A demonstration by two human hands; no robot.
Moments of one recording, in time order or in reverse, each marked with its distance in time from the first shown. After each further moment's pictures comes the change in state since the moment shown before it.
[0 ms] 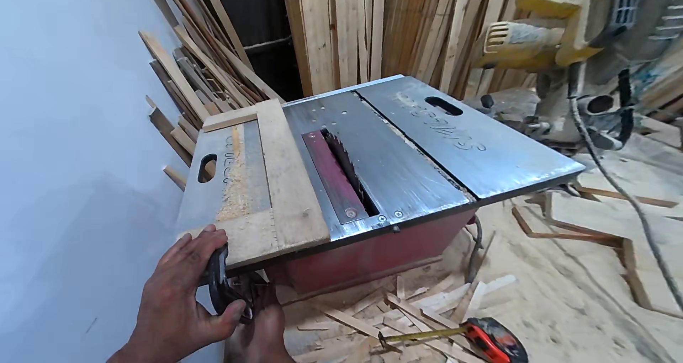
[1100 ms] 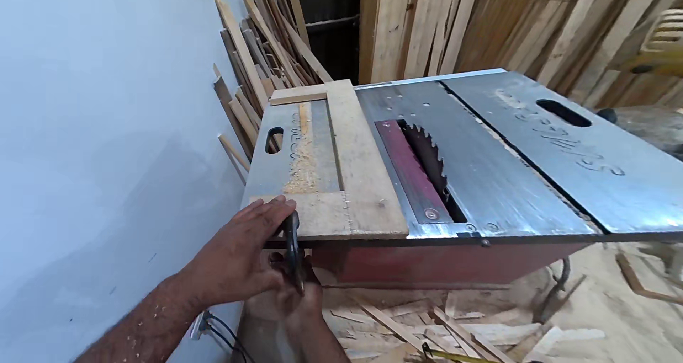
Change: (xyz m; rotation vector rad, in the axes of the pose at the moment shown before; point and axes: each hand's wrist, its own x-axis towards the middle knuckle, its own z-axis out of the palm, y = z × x) left_hand 0.001 -0.021 -0.030 -0.070 -0.327 0.003; right_hand 0.000 -0.001 0.026 -0.225 0.103 0.077
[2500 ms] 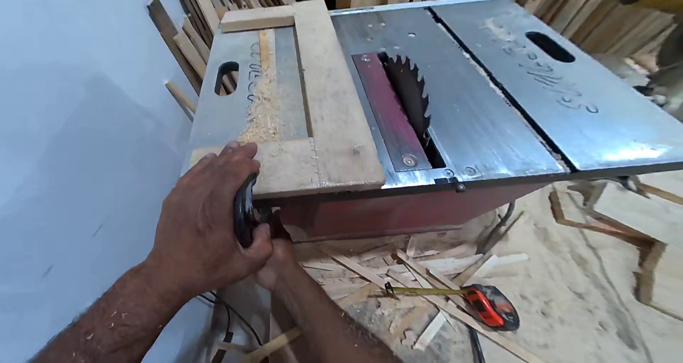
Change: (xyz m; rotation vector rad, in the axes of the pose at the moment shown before) left_hand 0.009 0.035 0.024 0.090 0.205 -0.065; right_hand 0.003 -0.010 -0.013 -0.007 -0.064 0.319
